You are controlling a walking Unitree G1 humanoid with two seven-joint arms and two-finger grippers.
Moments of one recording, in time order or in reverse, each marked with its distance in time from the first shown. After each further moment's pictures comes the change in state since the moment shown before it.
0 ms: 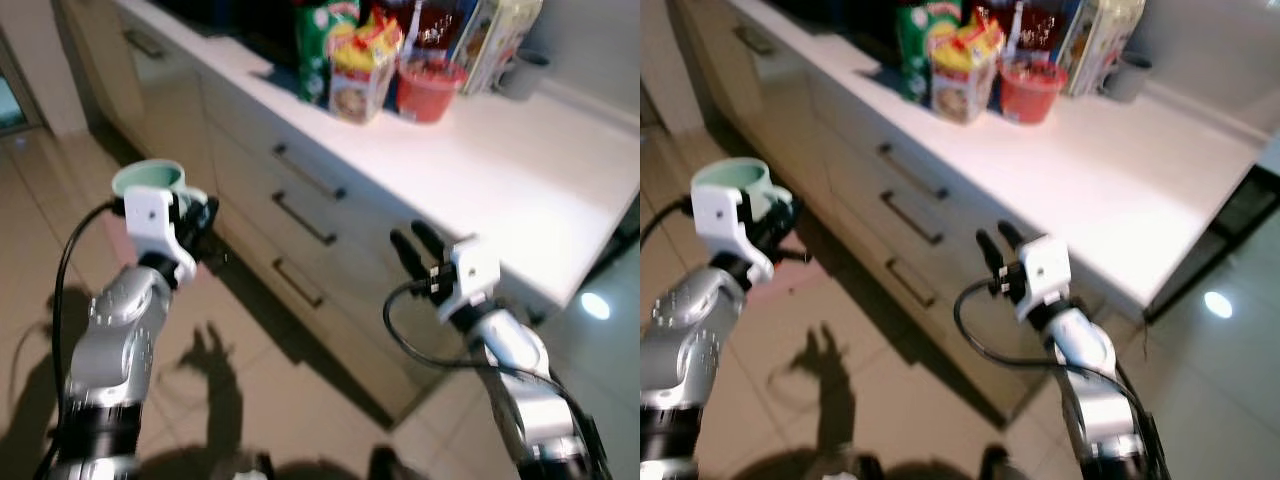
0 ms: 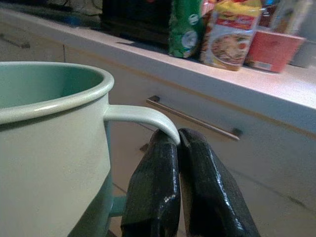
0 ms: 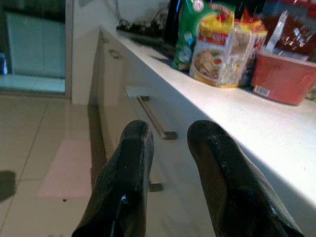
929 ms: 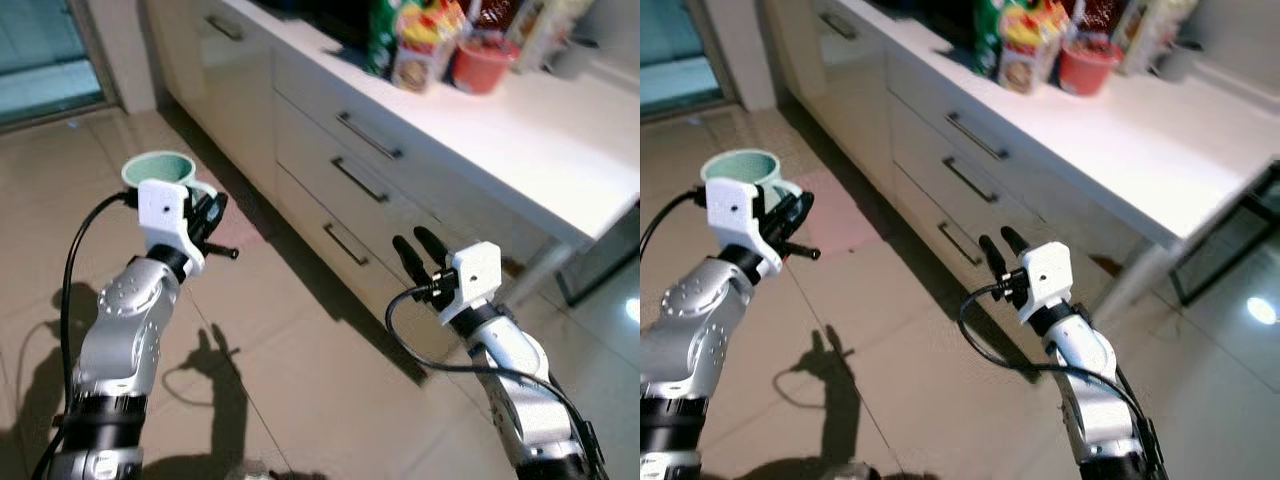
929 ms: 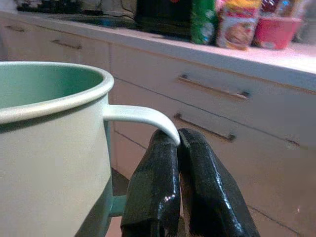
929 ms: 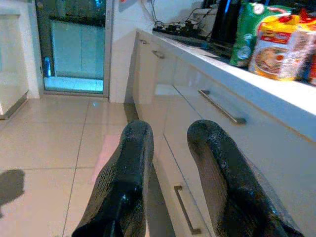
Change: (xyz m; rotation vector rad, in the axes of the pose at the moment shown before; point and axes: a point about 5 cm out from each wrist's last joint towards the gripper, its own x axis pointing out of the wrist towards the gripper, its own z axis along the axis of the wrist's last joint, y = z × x) left arm 0.005 -0.006 0.001 0.078 0.009 -0.023; right arm 0.000 0.000 -0.006 0.004 0.002 0.001
